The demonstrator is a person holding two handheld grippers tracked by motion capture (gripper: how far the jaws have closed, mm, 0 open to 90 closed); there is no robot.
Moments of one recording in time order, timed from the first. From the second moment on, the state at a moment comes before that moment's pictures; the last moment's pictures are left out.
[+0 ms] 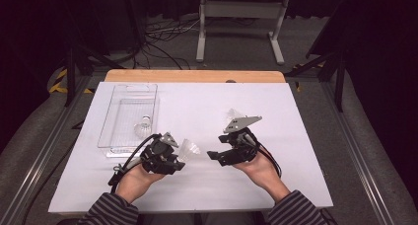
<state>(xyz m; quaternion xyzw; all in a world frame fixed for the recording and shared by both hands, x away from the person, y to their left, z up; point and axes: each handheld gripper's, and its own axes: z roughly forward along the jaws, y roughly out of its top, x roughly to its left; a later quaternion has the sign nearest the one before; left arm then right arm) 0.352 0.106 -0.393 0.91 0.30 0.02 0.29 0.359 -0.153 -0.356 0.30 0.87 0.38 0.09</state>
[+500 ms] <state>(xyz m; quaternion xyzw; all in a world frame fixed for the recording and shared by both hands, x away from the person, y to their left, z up) 0.350 0.116 -0.389 0.90 0.31 0.02 0.29 0.350 -0.179 -0.363 0.30 0.85 0.40 0.12</state>
